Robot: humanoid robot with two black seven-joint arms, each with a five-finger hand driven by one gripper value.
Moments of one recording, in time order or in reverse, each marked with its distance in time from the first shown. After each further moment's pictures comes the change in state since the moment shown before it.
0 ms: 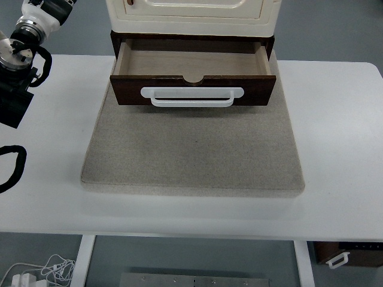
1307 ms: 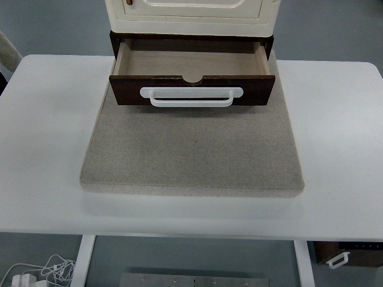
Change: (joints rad) left arm -0.190 0.341 0.159 -0.766 0.164 0.015 -0.008; right arm 0.000 0.000 0.000 0.000 0.000 0.000 0.000
